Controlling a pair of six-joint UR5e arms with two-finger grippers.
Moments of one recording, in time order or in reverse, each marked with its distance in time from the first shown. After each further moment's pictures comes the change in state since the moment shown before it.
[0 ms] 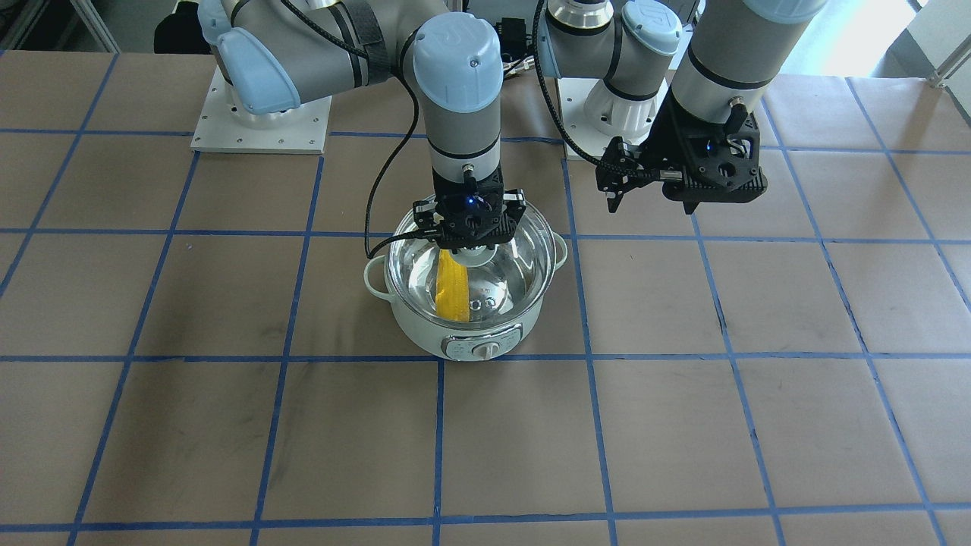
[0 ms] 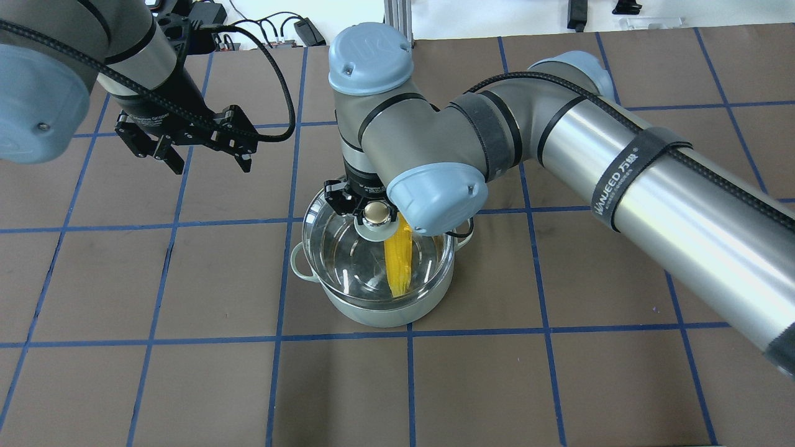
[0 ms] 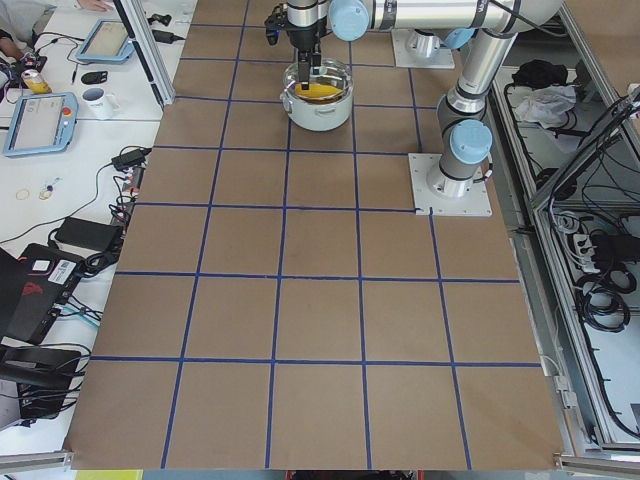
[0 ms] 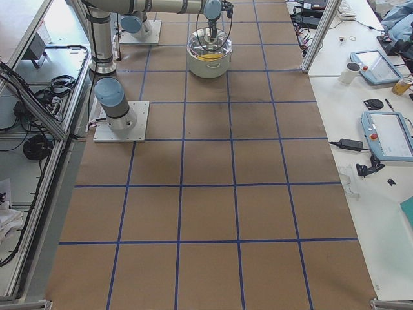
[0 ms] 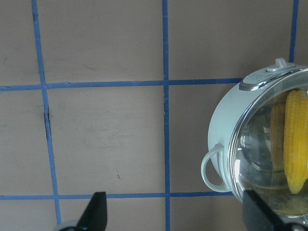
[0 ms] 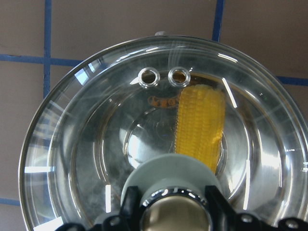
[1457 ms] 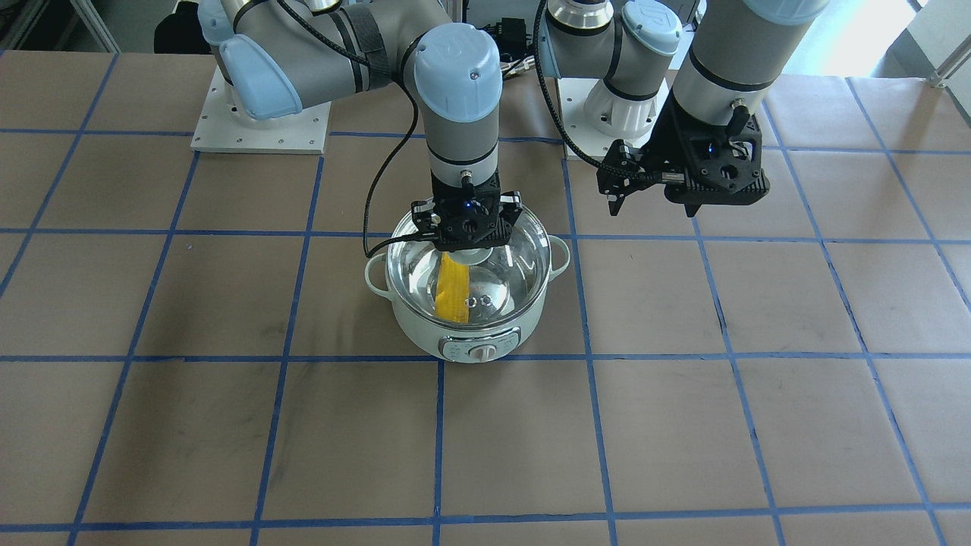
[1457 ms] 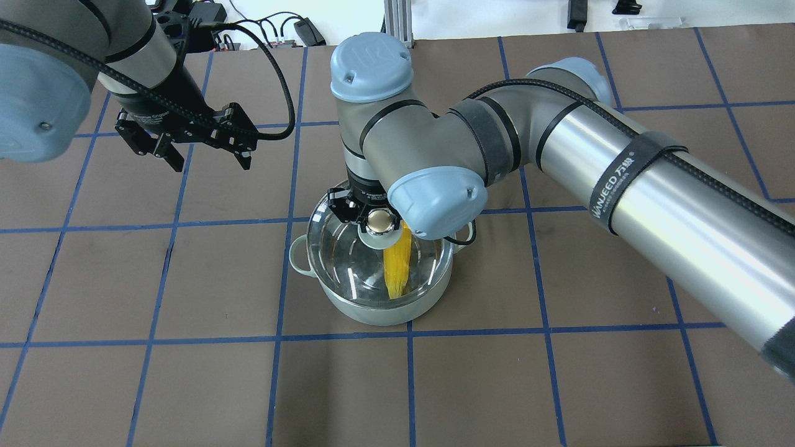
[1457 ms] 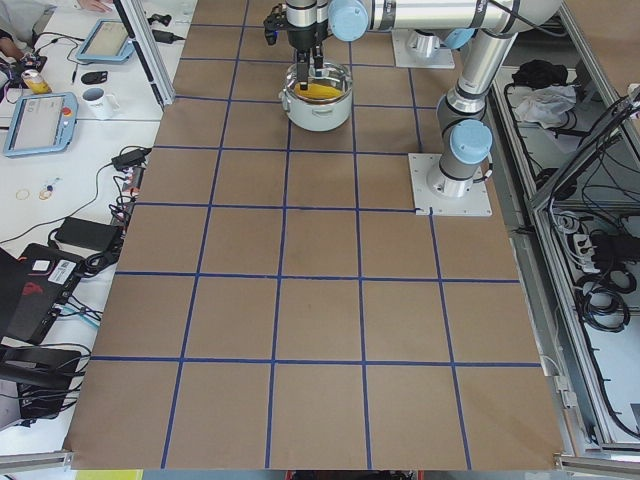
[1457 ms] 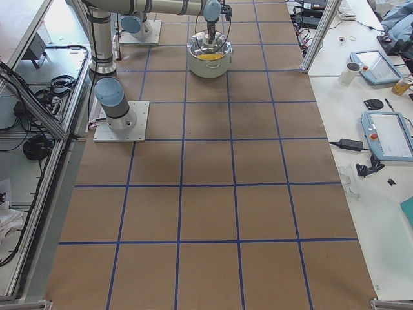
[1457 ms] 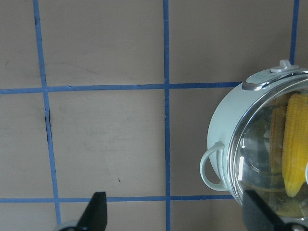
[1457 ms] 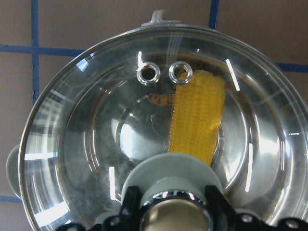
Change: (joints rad) left arm 0.001 -0.004 0.001 0.012 0.001 -0.001; right arm 0.000 0.004 0.014 0.017 0.001 0.011
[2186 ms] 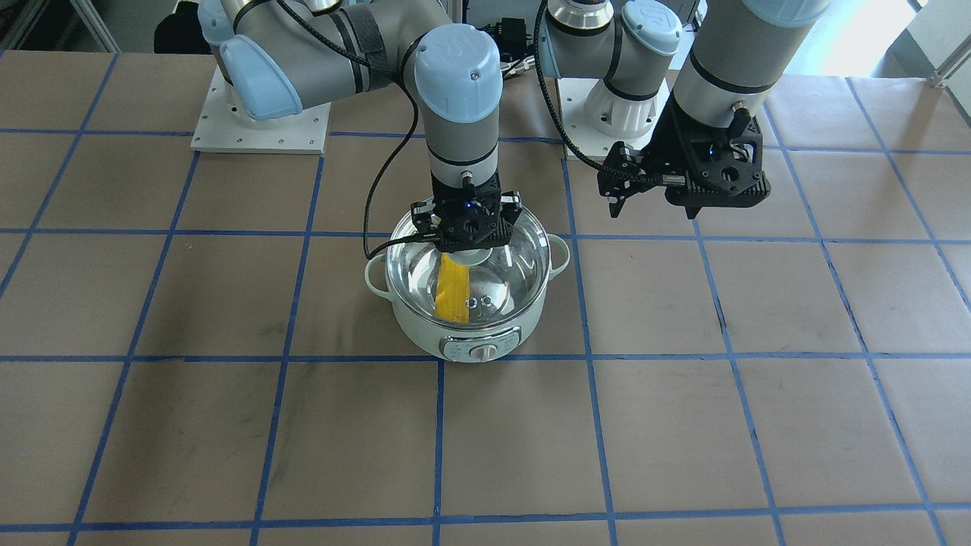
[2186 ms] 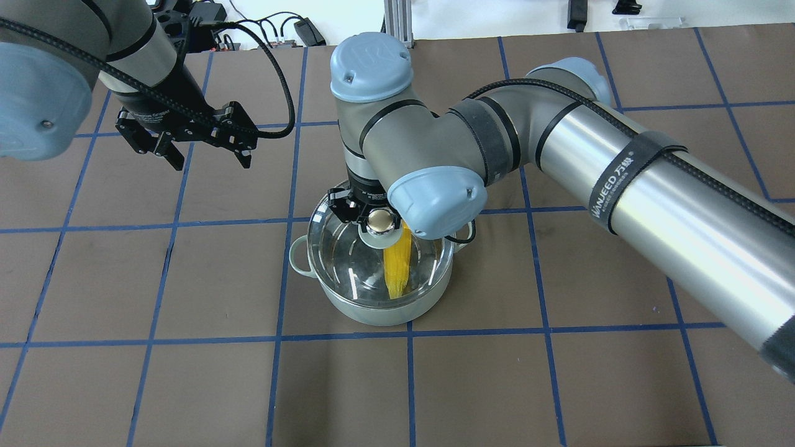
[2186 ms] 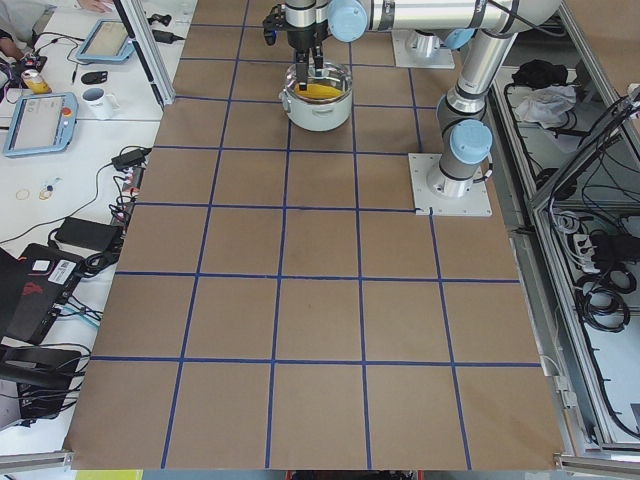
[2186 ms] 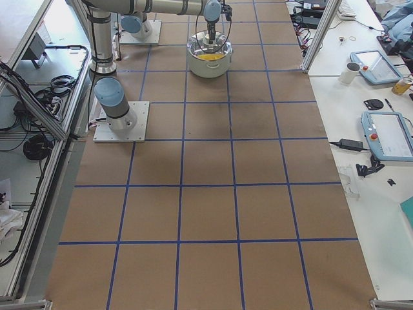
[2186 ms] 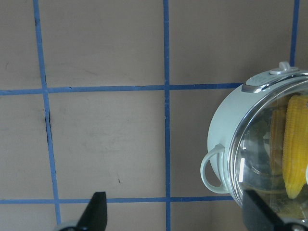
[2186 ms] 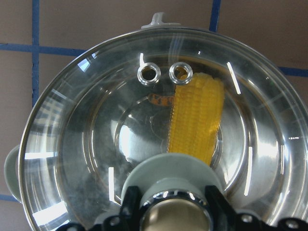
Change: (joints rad) left arm 0.001 -0.005 0.004 0.003 0.000 0.001; right arm 0.000 0.001 -0.001 -0.002 -0.004 -0.019
